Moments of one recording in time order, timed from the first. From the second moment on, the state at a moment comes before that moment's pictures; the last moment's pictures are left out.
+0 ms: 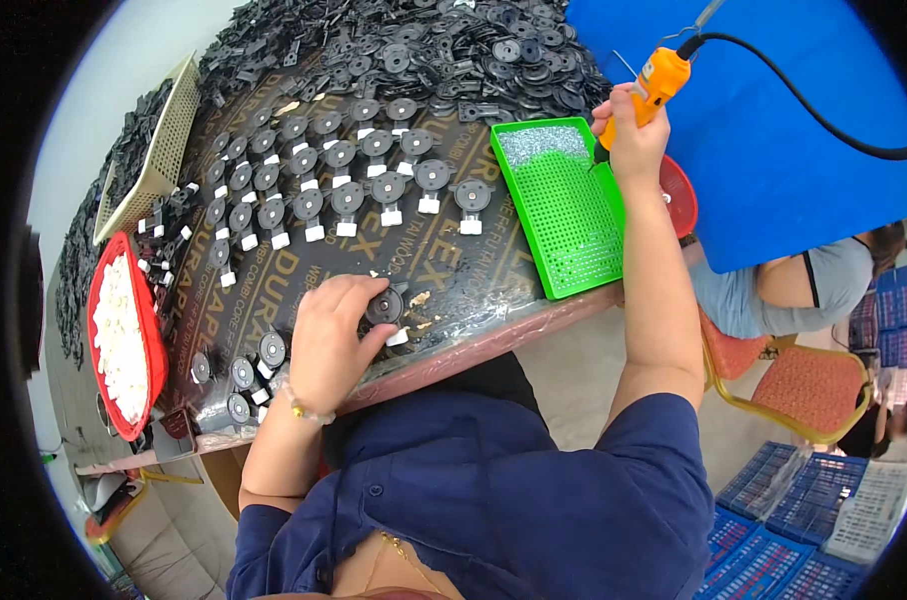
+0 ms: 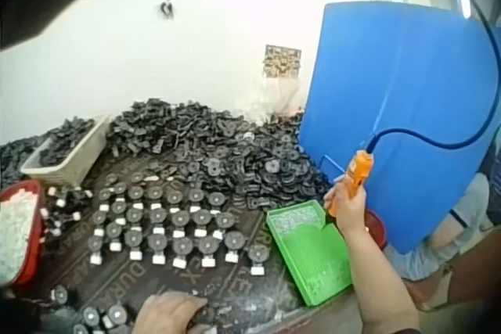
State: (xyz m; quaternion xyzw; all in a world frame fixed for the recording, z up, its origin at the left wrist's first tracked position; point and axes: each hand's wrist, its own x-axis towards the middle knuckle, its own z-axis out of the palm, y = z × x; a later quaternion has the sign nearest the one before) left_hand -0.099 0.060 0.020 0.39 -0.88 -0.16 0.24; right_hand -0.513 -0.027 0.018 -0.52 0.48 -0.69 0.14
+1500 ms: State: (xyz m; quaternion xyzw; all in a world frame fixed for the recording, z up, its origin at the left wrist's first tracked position) left_hand -0.104 0.052 -0.025 0.41 -0.83 -0.24 0.29; right_hand -0.288 0.039 0.026 -0.59 0.24 -0.56 0.53
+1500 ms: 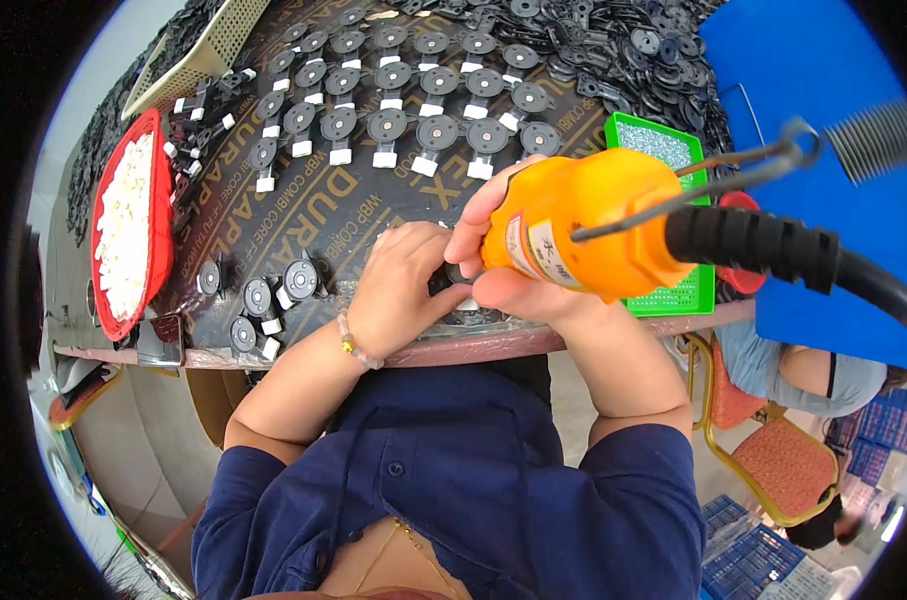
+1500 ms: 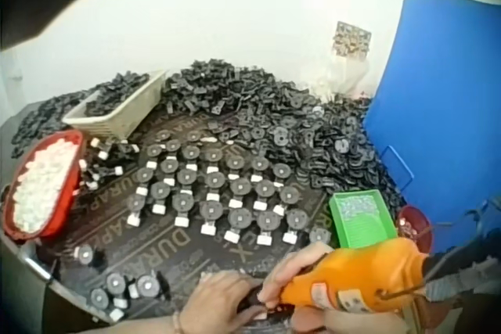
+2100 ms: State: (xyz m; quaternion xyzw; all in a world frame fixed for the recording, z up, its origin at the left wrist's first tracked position) left_hand -0.110 0.057 -0.027 0.39 -0.84 -0.22 0.30; right_hand -0.514 -0.023 0.019 -0.52 0.50 -0.68 0.13
